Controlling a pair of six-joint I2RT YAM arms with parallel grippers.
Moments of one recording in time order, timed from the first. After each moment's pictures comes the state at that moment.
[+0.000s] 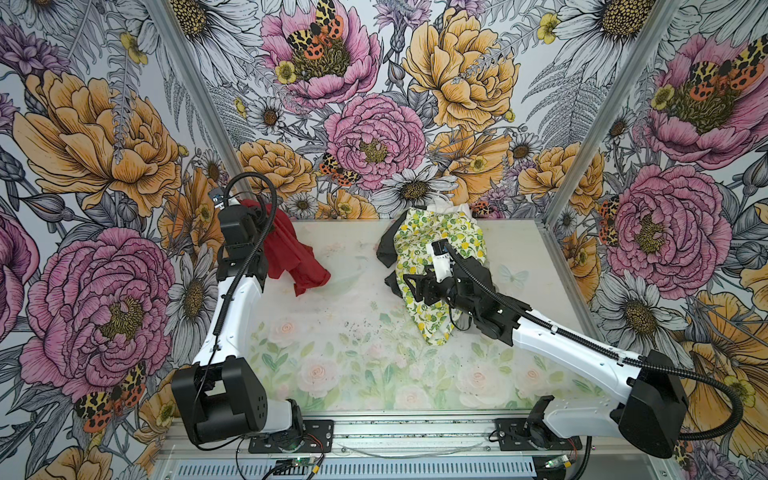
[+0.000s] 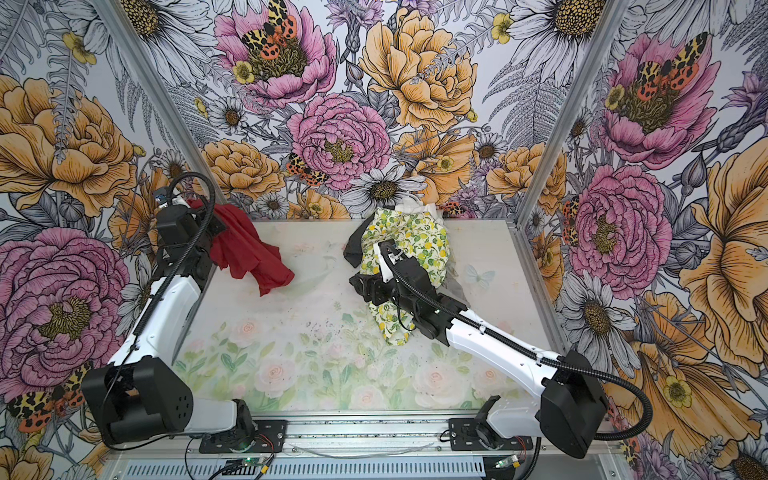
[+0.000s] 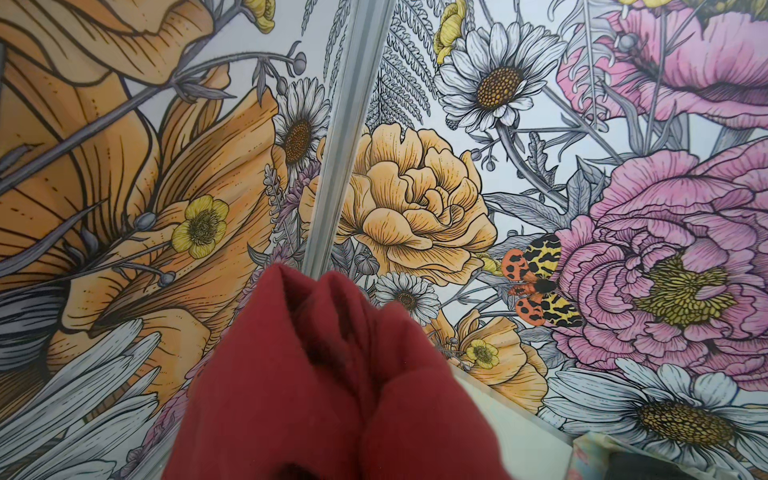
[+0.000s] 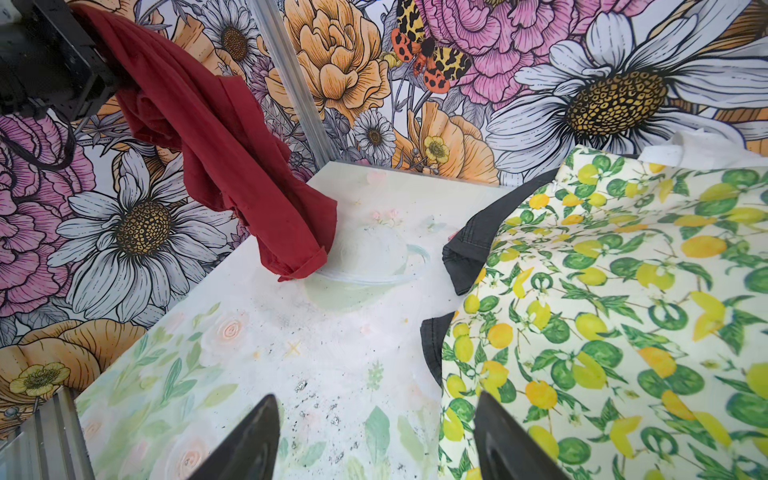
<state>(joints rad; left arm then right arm) 0.19 1.39 1.23 0.01 -0.17 -0.34 0.76 1.31 0.97 -0.02 0.02 0.29</state>
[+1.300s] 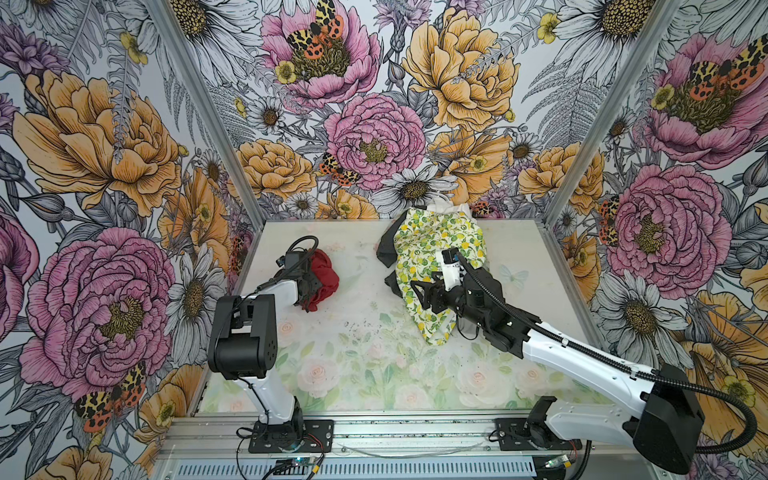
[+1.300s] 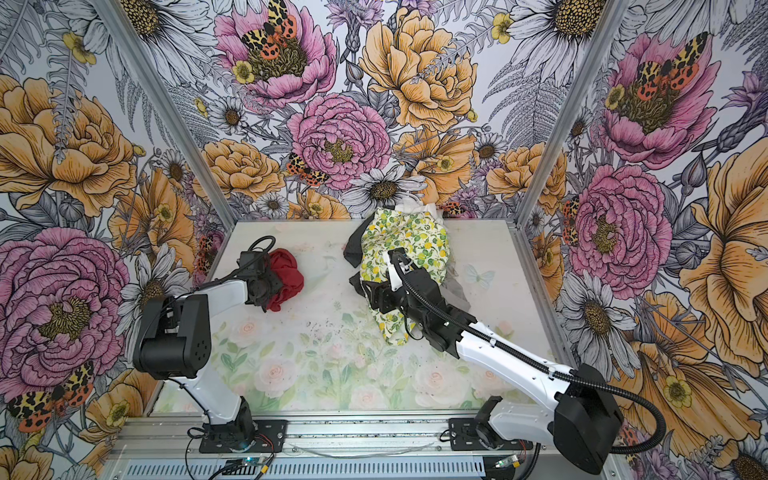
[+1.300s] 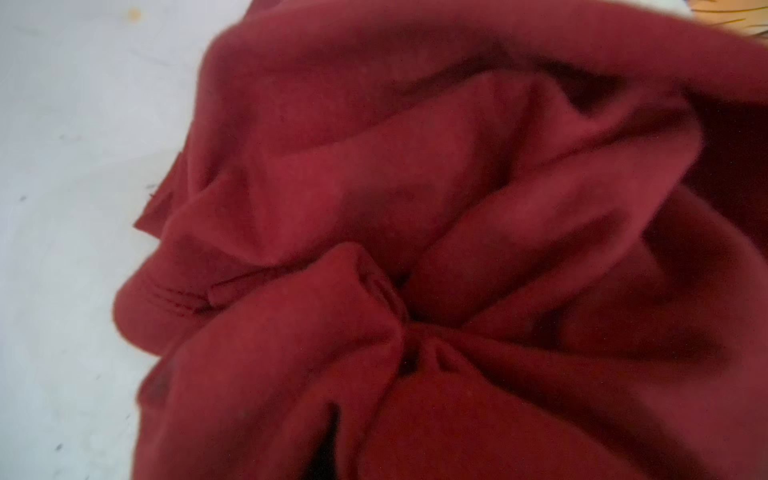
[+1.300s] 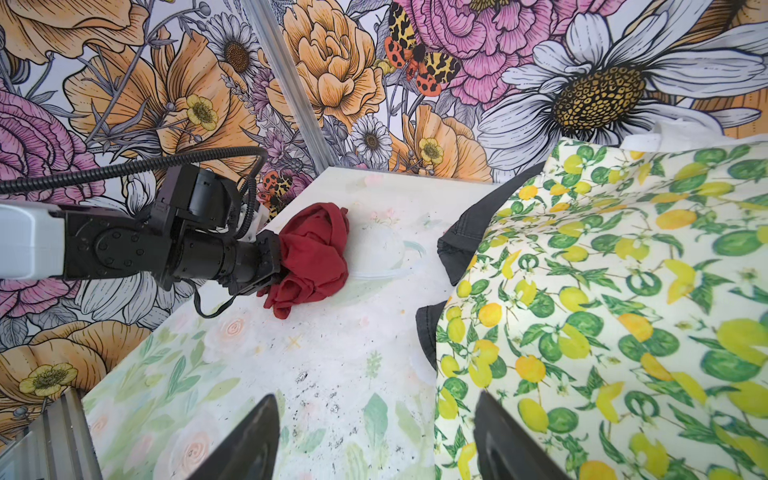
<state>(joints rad) 0.03 1.78 1.00 -0.18 -0.09 -0.66 0.76 1.20 0.84 0.04 0.03 0.31</state>
